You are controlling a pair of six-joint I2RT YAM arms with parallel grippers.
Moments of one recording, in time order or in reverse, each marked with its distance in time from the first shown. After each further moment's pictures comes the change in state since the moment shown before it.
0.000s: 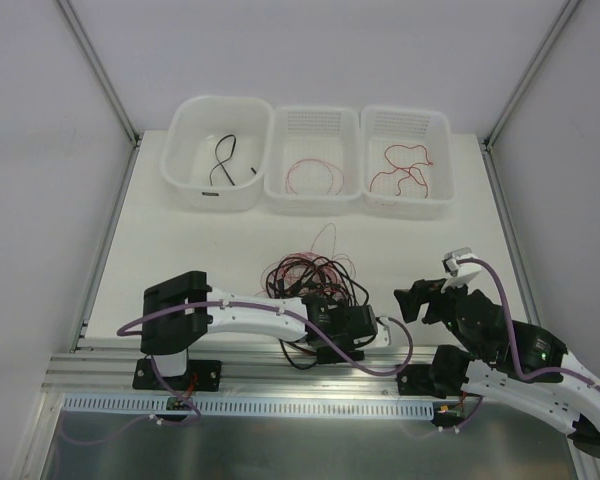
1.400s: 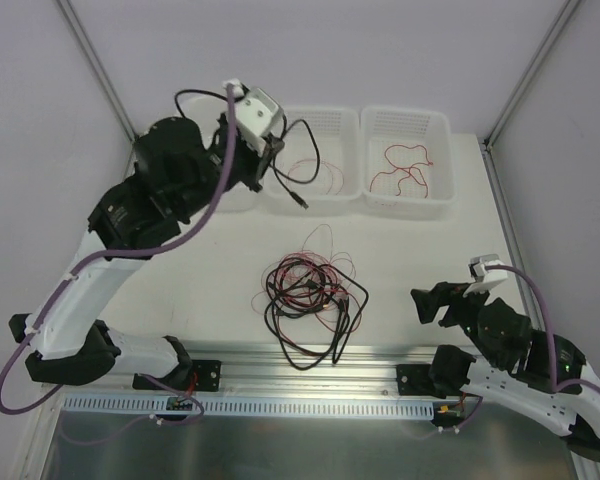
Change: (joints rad) left arm 0.516 -0.486 0.692 -0.103 -0.045 0.096; right arm 0.000 -0.115 0.040 -0.115 0.075 0.042
